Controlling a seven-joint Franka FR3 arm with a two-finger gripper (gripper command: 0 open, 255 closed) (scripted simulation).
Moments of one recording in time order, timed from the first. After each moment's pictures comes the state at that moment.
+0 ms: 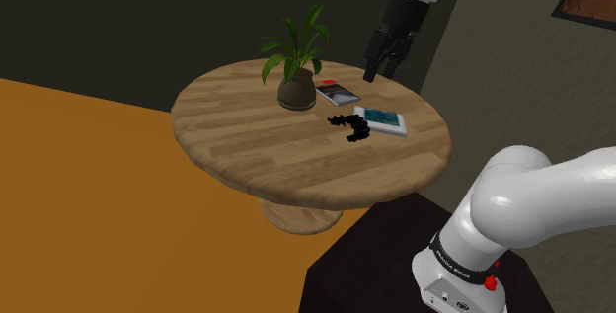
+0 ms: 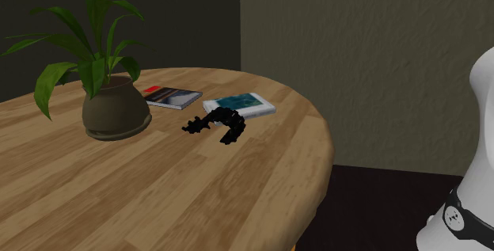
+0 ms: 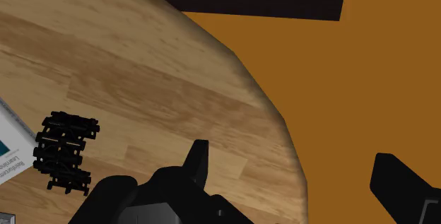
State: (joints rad) arm 0.02 -0.81 -0.04 -2.37 0.11 1.63 -0.03
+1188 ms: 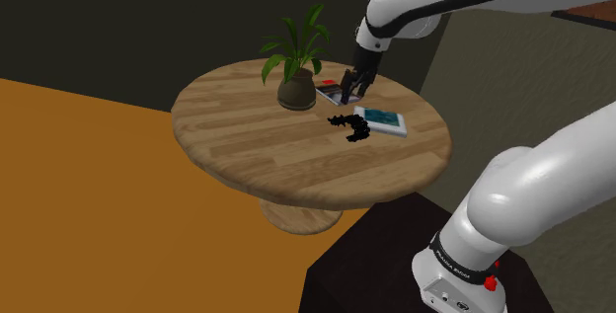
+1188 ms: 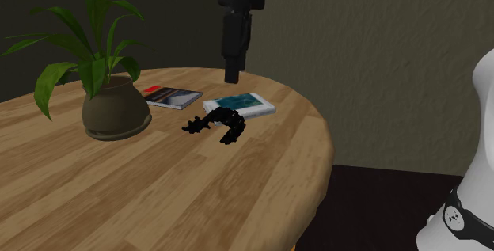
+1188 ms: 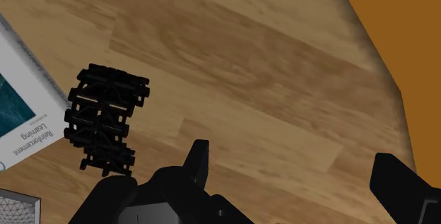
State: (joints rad) arm -0.03 -0.40 -0.18 -2.41 -0.01 2.09 -0.24
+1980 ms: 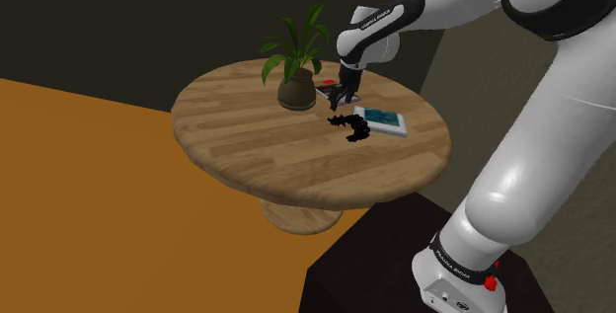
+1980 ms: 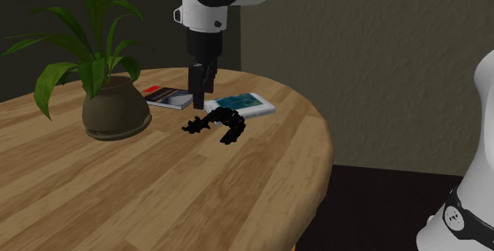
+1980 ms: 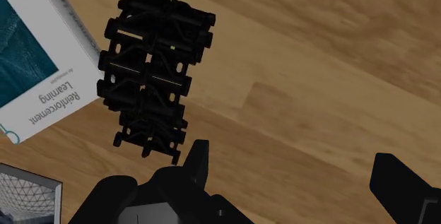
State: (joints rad) arm -0.06 0.04 -0.27 -2.20 0.04 2.35 -0.40
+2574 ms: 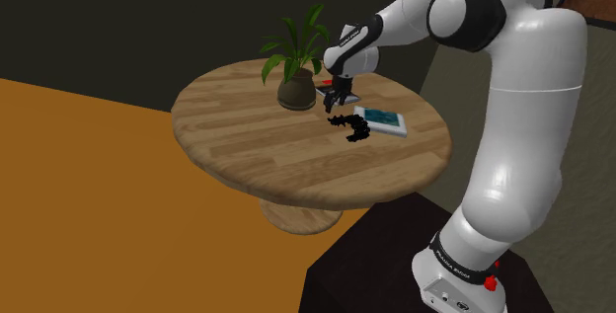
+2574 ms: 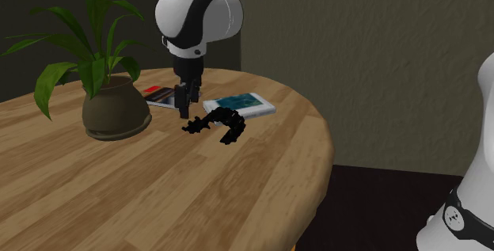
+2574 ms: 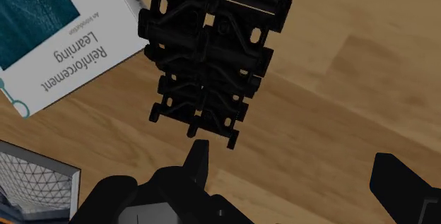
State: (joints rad) arm -0.12 0.37 -0.27 -1.94 0.11 2.44 -0.51
